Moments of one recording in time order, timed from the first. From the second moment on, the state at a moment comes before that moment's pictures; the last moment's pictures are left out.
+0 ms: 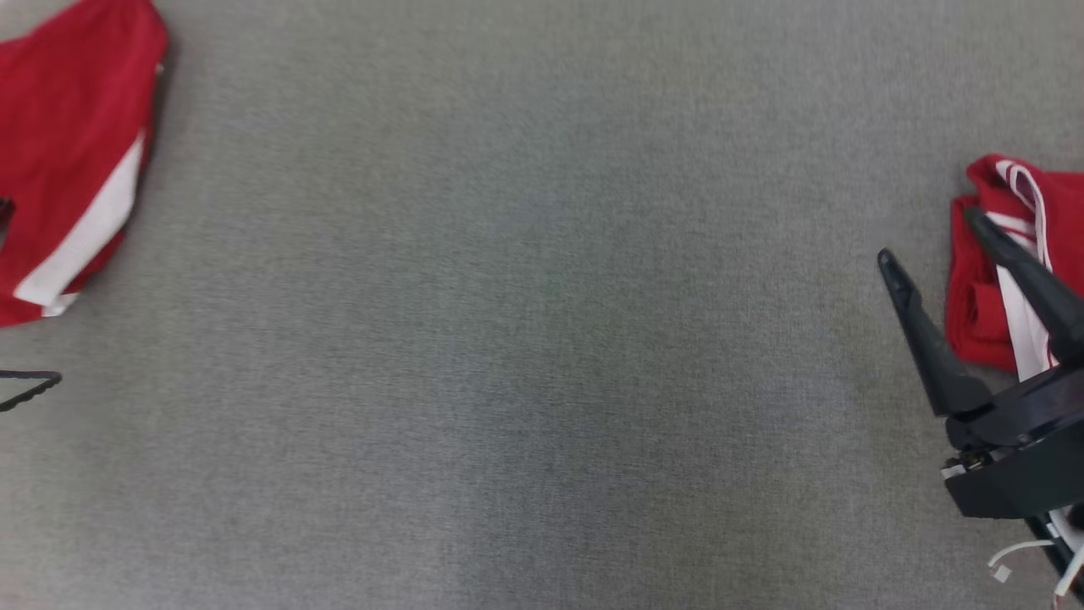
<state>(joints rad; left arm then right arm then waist) -1.00 0.44 -0.02 0.97 -0.41 -0.12 0.55 -0.15 -0.59 0.16 -0.41 0.36 -0.06 0.08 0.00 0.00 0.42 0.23</state>
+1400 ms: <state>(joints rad) -0.95 0.24 -0.42 0.76 -0.58 -0.13 0.16 -0.19 -0.47 0.14 -0.20 0.41 -0.09 0.03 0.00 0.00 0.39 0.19</state>
